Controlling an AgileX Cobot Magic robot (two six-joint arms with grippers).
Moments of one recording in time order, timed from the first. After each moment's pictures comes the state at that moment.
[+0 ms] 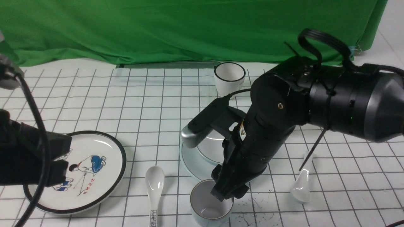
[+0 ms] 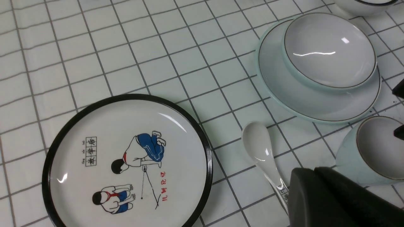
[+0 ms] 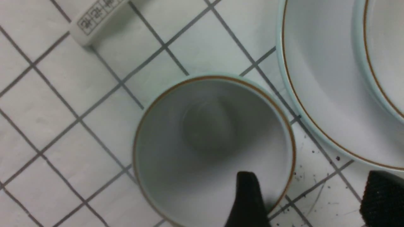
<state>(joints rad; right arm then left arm) 0.79 1.79 -1.35 0.15 0.89 -0.21 -0.33 0.78 -0.83 -0.08 0.80 0.02</state>
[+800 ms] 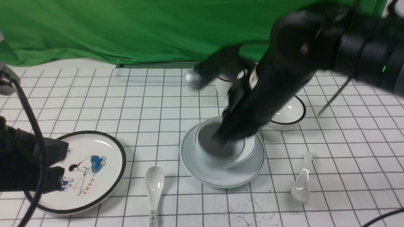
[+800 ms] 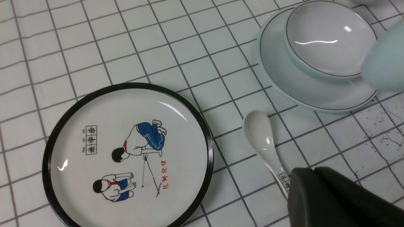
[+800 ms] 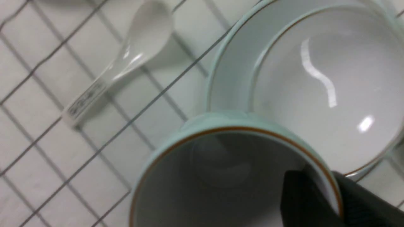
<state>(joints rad) 0.68 1.77 -1.62 0.13 0.99 -0.21 -0.33 0.77 -0.83 -0.08 0.84 0.02</state>
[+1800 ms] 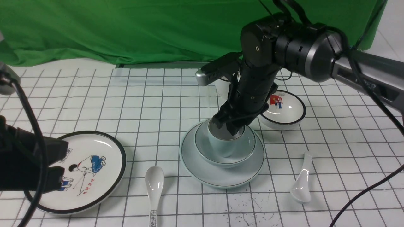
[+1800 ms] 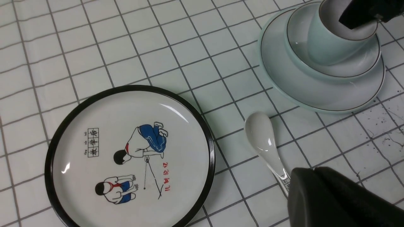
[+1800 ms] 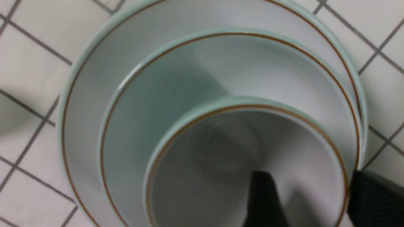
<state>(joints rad) 0.59 2.09 -1.86 0.07 1.10 -0.13 -0.33 0.77 -0.83 -0.07 0.83 0.03</state>
